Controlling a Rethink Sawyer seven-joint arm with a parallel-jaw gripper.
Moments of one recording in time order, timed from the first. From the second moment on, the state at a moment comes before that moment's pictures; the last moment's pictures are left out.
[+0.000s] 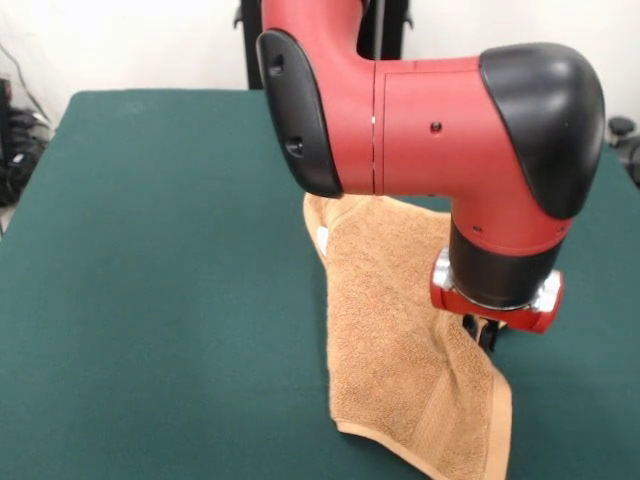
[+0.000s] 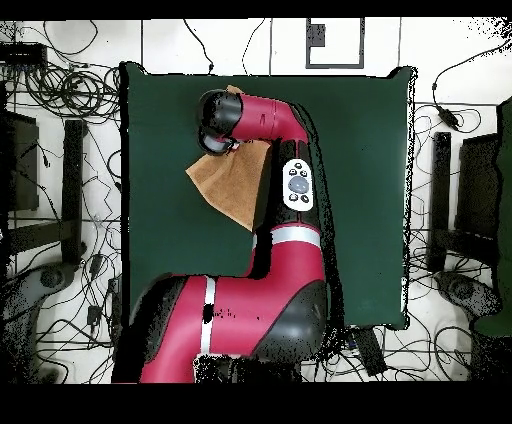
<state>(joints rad) -0.05 -0.05 0.03 0.74 0.05 1.02 2.05</state>
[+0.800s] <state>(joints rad) -0.04 -0.04 0.03 0.73 0.05 1.03 2.05</state>
